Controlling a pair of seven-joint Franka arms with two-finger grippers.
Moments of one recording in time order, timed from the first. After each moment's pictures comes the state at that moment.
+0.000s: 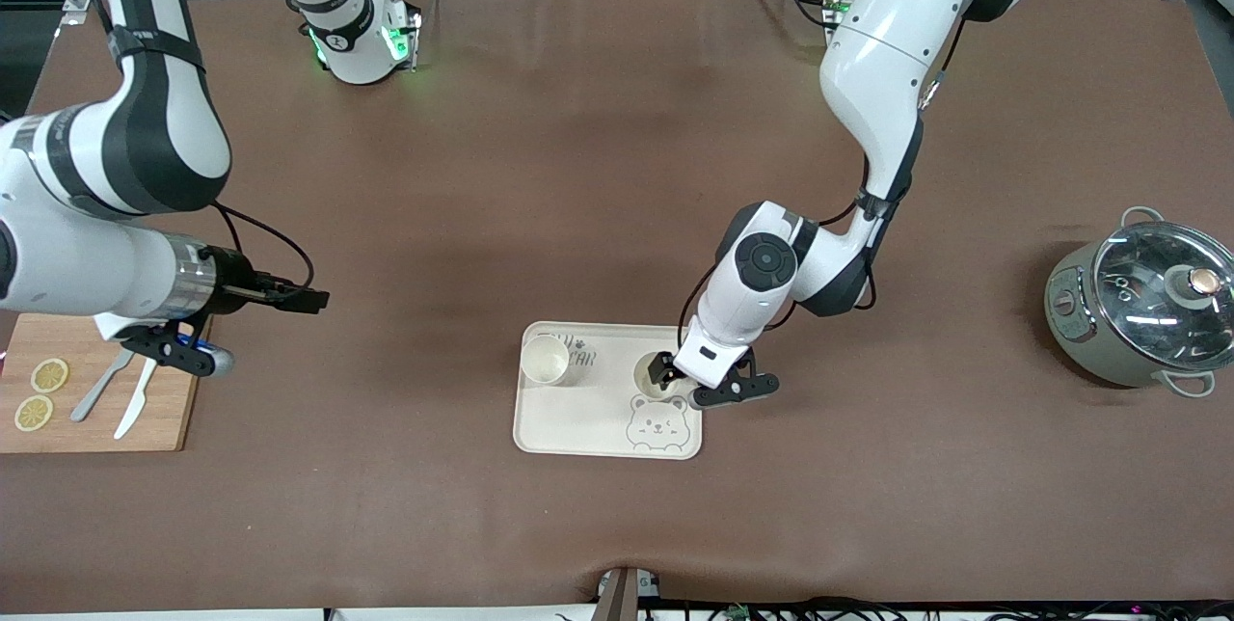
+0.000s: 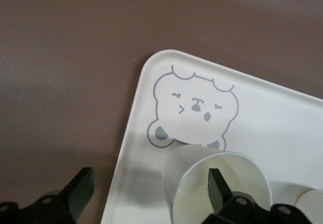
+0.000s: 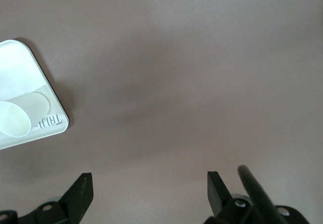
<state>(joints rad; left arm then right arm) -0.51 0.85 -0.05 -1.40 -0.02 2.54 -0.75 0.10 0.40 0.01 -1.46 0.19 1.63 0.43</state>
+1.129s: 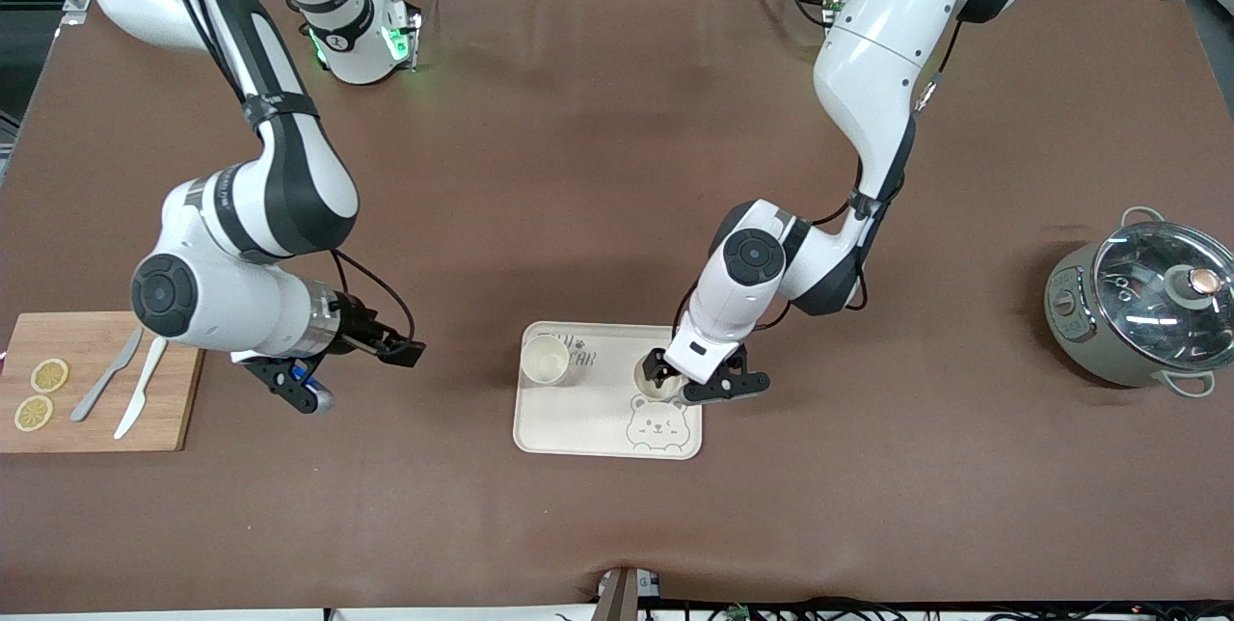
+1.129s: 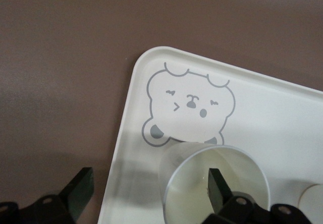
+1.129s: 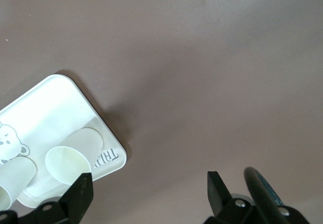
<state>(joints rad) -0.53 0.86 -0.05 -1.40 0.02 2.54 -0.75 0.24 0.54 0.01 -1.43 0.25 1.88 0.75</state>
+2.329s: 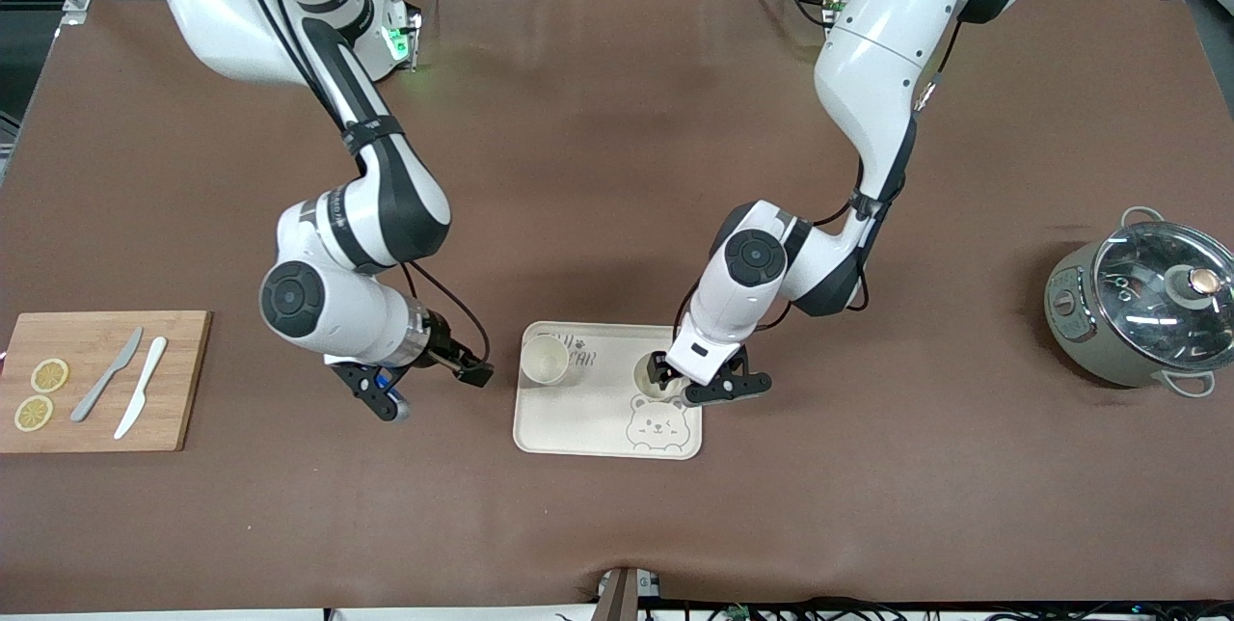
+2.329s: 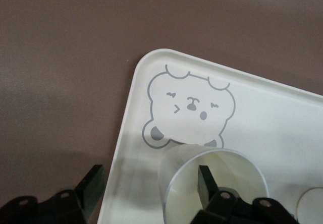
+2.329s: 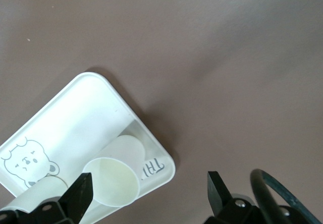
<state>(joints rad) -0.53 0.86 -0.05 -1.39 0.02 2.54 -0.77 0.36 0.66 0.02 -1.40 0.25 2.08 0.95</state>
